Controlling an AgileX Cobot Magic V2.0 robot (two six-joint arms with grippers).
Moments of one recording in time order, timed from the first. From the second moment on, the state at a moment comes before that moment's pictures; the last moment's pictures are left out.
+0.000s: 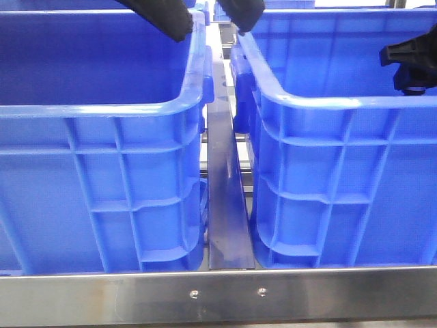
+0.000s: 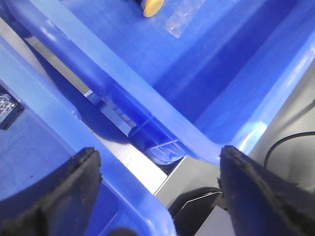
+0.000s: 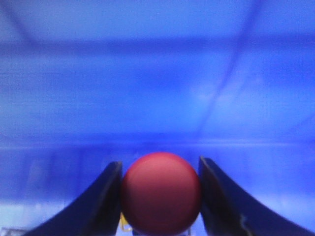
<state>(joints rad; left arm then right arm) -0.85 1.39 -1.25 -0.09 0.75 -0.04 -0.06 1.74 -1.09 1.30 -0.02 -1.30</state>
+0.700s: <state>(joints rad) -0.85 1.39 -1.25 -0.09 0.74 -0.04 -0.06 1.67 -1.08 1.31 -0.02 -1.30</state>
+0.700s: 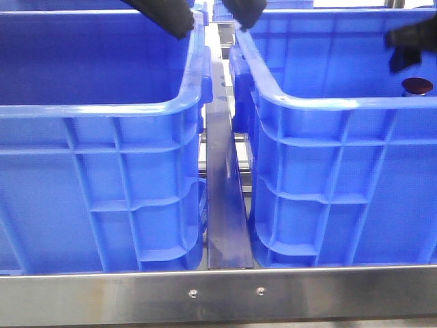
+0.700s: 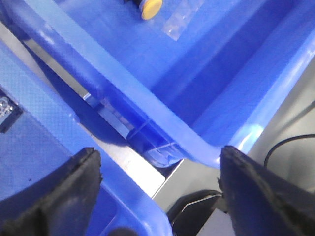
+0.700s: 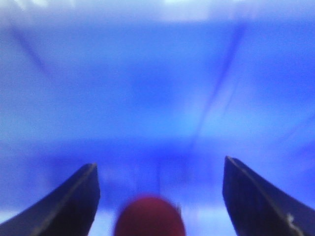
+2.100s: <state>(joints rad) -0.16 0.74 -0.78 -0.03 0.47 -0.05 -0.06 0.76 -0.52 1.31 0.10 -1.30</state>
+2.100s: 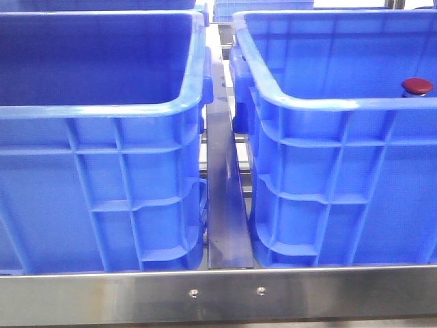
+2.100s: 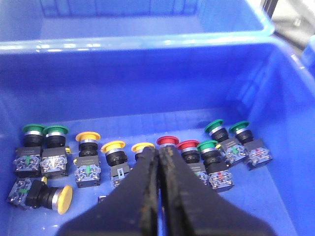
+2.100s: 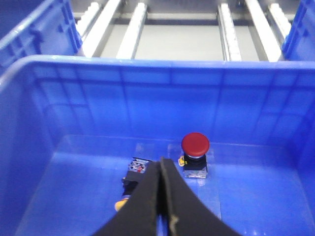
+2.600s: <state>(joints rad) -0.16 0.28 -0.44 -0.03 0.31 -0.05 -0.06 0.31 -0.29 1.31 0.13 -1.30</state>
